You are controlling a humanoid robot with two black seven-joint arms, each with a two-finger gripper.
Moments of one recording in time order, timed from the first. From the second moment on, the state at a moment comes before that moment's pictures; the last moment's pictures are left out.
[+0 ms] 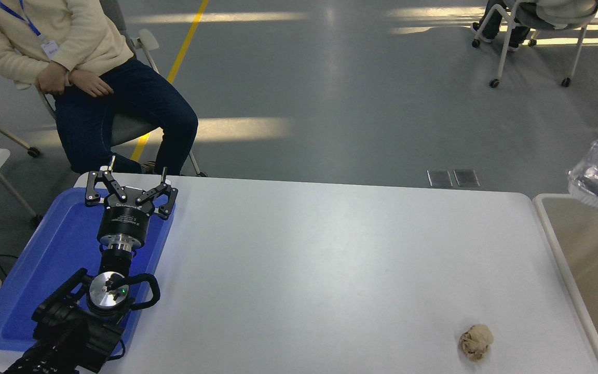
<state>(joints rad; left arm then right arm) -0.50 0.10 -1.16 -0.54 -0.09 -0.64 -0.36 0.86 -0.76 -0.40 0.16 -0.32 0.37 0.05</state>
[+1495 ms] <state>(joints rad) -0.50 0.10 -1.16 -0.54 -0.09 -0.64 -0.36 0.46 -0.49 -0.02 0.07 0.14 -0.06 -0.04</state>
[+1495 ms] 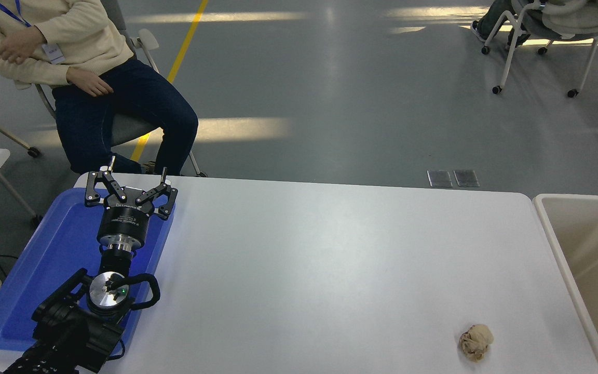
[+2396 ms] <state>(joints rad) -0.50 0.10 -1.16 -0.54 -0.09 -0.64 -0.36 0.75 -0.52 -0.16 0.09 0.10 0.07 -0.04</state>
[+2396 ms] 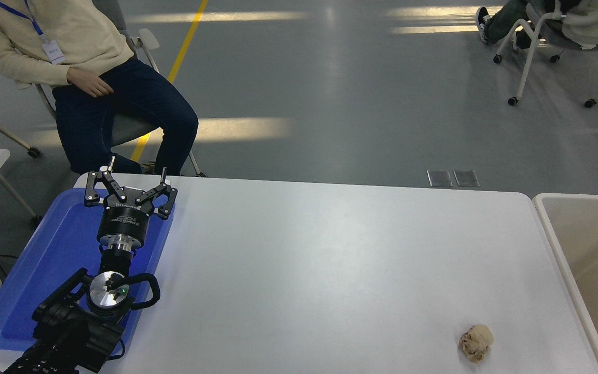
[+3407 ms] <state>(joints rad) -0.50 0.10 -1.16 -0.54 -0.09 -0.64 -0.36 1.41 -0.69 -0.78 0.83 -0.14 0.10 -0.03</state>
